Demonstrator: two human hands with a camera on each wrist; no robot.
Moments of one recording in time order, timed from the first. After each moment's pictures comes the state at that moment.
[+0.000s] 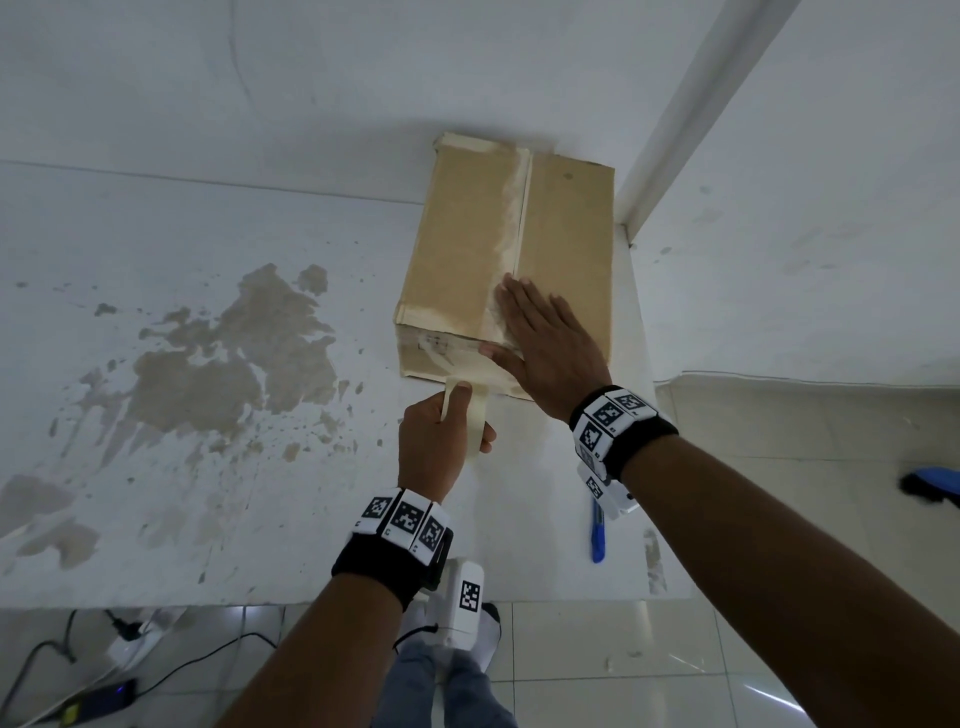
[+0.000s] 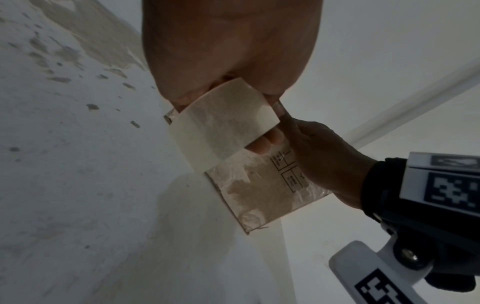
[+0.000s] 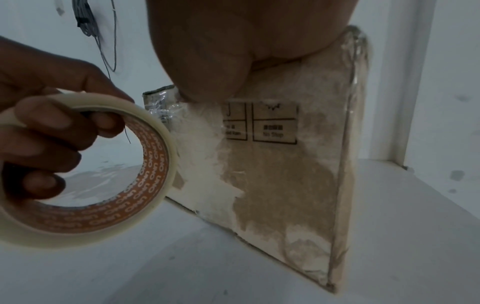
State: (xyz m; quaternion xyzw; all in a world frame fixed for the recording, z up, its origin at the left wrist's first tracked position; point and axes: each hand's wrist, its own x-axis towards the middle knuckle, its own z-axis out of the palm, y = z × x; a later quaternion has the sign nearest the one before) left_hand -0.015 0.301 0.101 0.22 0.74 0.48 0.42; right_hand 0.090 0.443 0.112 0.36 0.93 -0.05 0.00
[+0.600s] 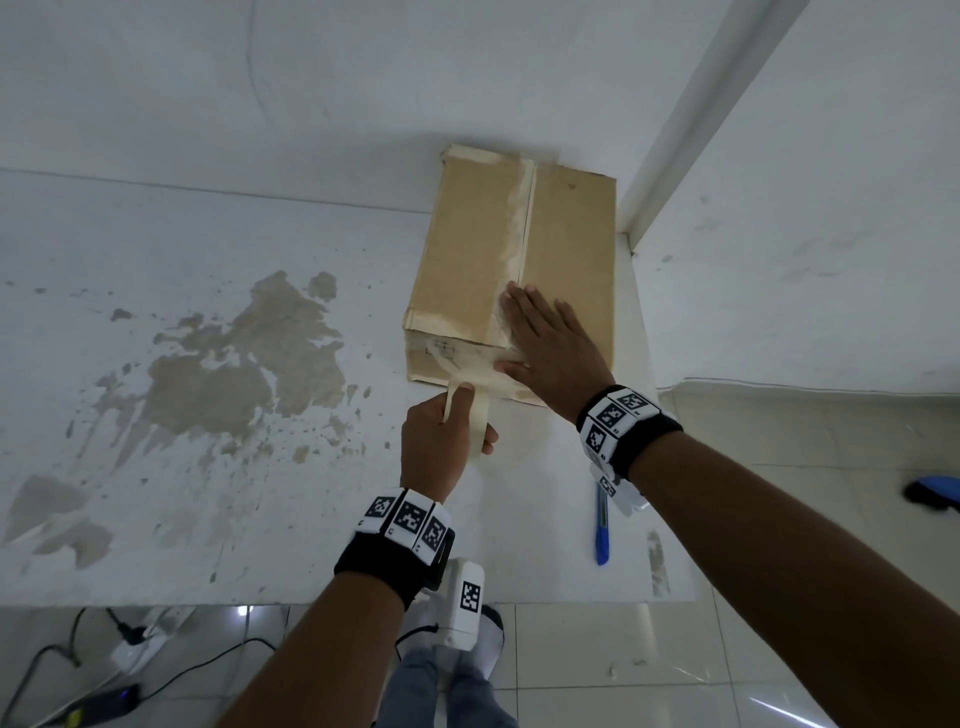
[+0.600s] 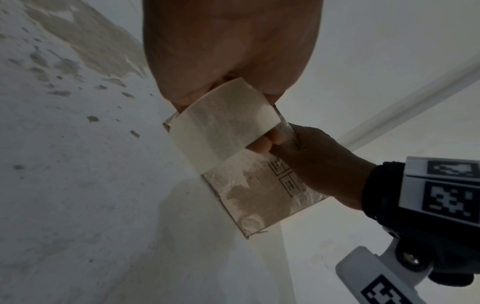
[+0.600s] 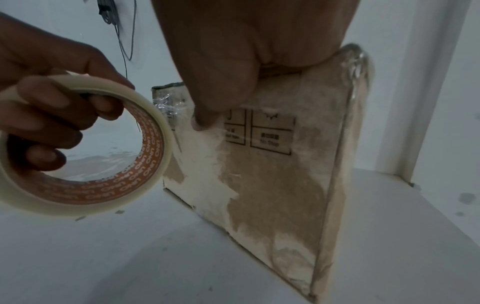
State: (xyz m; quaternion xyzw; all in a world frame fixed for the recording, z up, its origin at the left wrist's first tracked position) left_hand -0.020 0.298 0.104 0.23 0.73 0.49 0.42; right_hand 0.089 0.447 0.111 0.33 0.94 -0.01 0.04
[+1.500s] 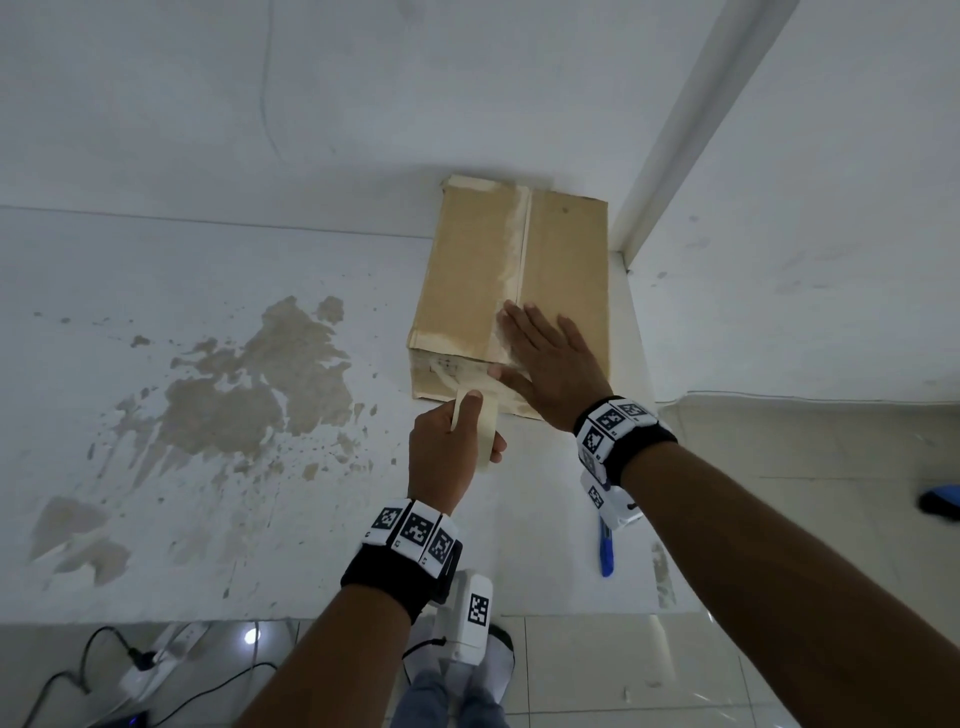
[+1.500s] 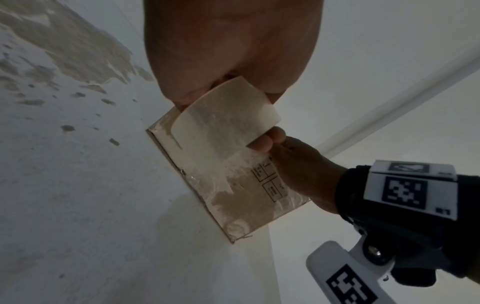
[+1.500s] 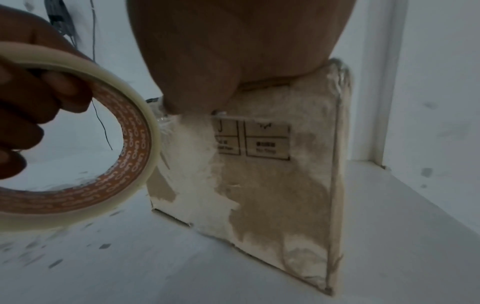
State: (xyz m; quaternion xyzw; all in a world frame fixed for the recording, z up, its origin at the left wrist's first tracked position) left_hand -0.018 0.297 0.126 0.25 0.73 0.49 0.41; right_hand 0.091 0.443 0.120 0.35 0.94 -0.05 0.03
